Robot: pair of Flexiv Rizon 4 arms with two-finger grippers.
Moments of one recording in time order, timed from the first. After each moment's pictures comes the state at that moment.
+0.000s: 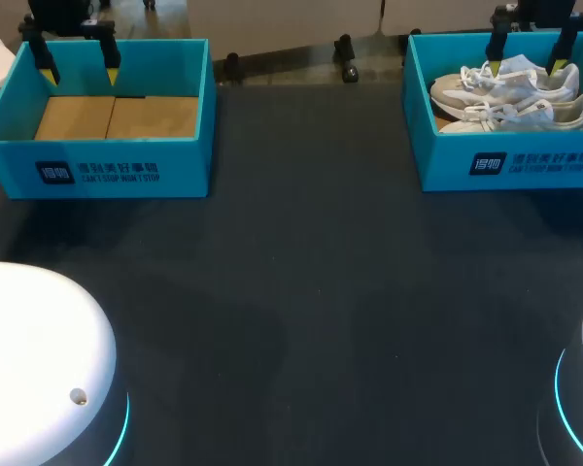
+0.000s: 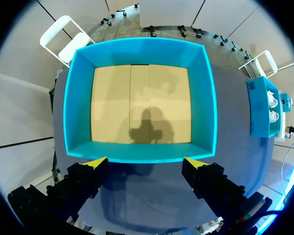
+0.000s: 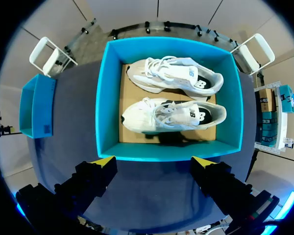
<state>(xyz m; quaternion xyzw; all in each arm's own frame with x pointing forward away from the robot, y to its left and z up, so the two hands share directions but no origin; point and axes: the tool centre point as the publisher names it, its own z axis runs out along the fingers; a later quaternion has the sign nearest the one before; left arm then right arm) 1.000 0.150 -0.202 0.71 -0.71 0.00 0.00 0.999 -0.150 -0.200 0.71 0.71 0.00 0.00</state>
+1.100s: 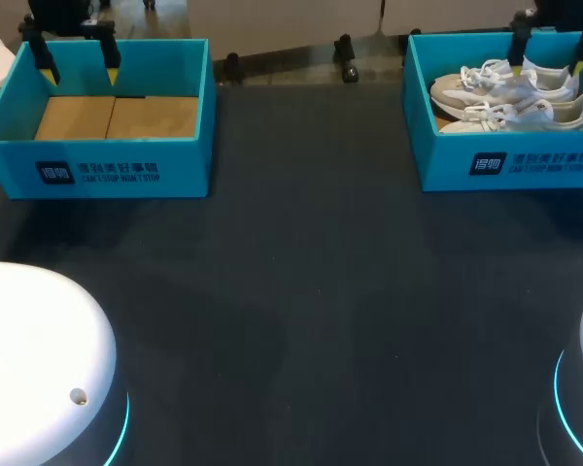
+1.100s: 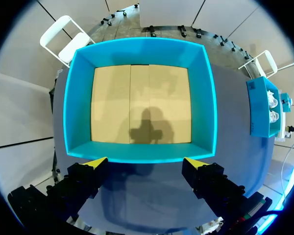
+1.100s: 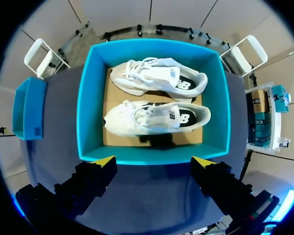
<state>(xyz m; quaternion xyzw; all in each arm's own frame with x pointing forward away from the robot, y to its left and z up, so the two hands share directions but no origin) 1.000 0.150 -0.202 0.71 -0.71 0.00 0.00 1.001 -0.194 -0.207 0.71 0.70 -0.01 0.04</state>
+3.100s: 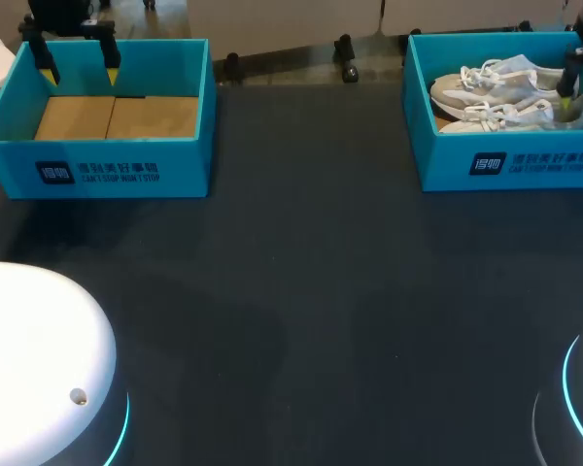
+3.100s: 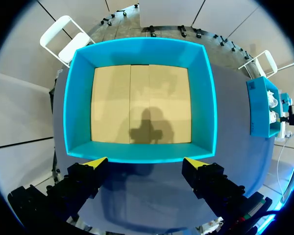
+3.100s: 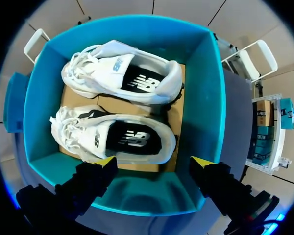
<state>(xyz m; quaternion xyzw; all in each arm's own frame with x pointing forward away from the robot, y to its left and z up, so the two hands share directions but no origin) 1.000 0.150 -0.202 0.71 -0.71 0.00 0.00 1.047 -0.317 -0.308 0.67 0.74 -0.02 0.03</state>
